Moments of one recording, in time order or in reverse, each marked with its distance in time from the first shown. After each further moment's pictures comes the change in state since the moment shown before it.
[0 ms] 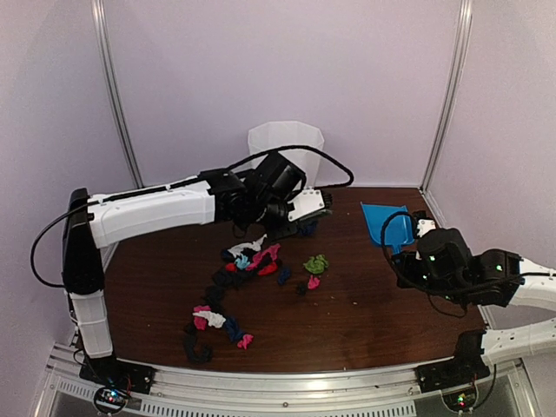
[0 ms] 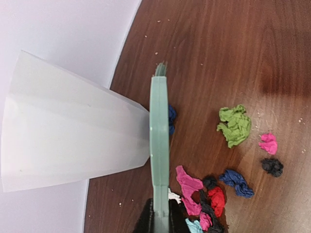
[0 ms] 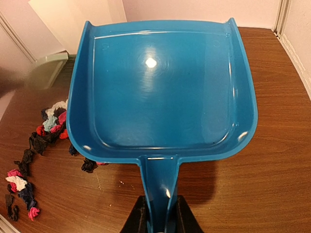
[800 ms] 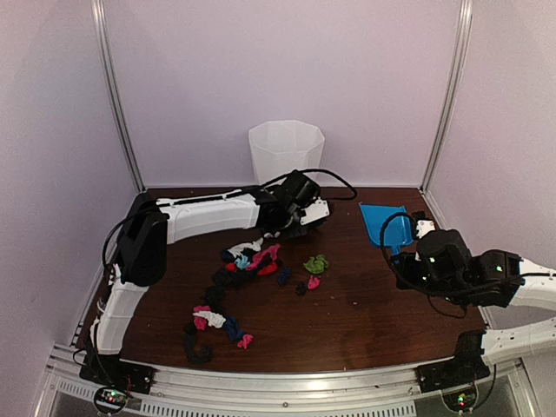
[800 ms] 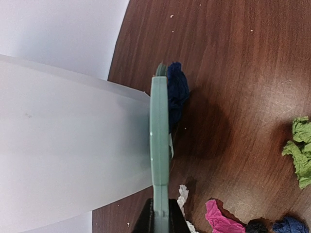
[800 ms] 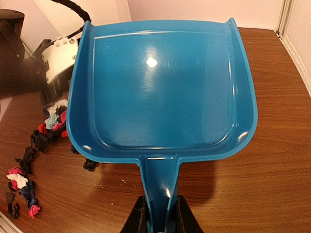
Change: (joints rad) left arm 0.098 0.381 0.247 0.131 -0.105 0.116; right arm 0.015 0.000 0.000 0.001 0.003 0.000
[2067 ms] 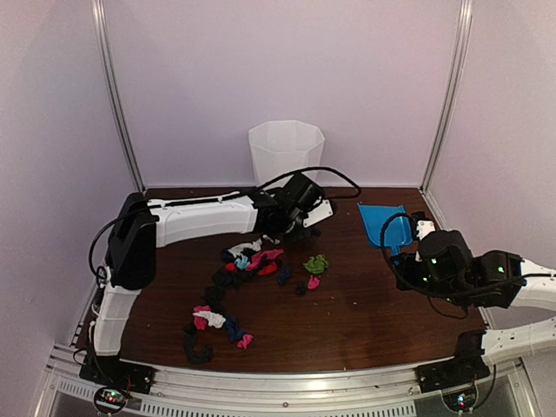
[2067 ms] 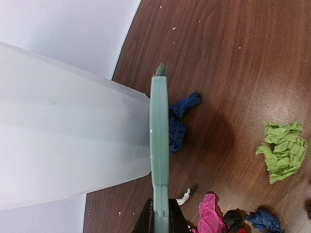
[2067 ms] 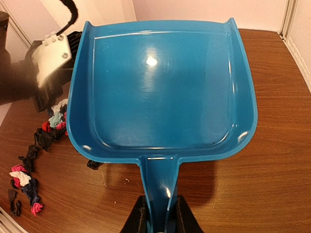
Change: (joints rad) left arm -0.058 -0.103 -0.095 -0.002 -0.032 -0.120; right arm 0.017 -0.010 0.000 0.001 0.000 -0.004
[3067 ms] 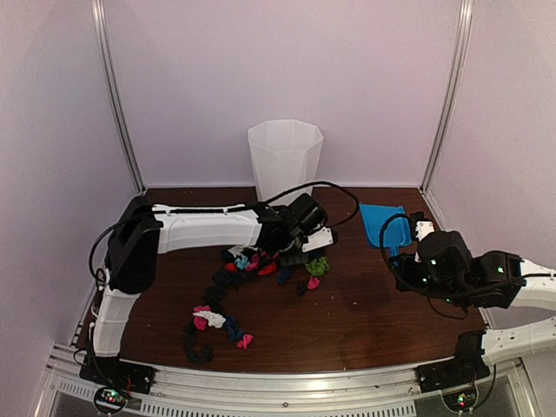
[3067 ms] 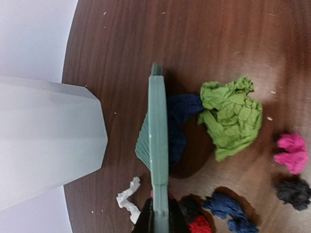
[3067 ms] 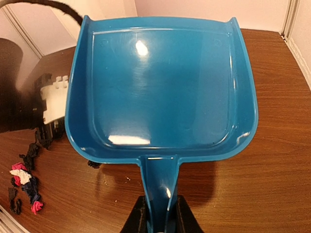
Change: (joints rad) left arm -0.032 0.034 -0.061 -0.080 0.090 0.024; right arm 0.008 0.004 0.000 0.000 0.000 0.000
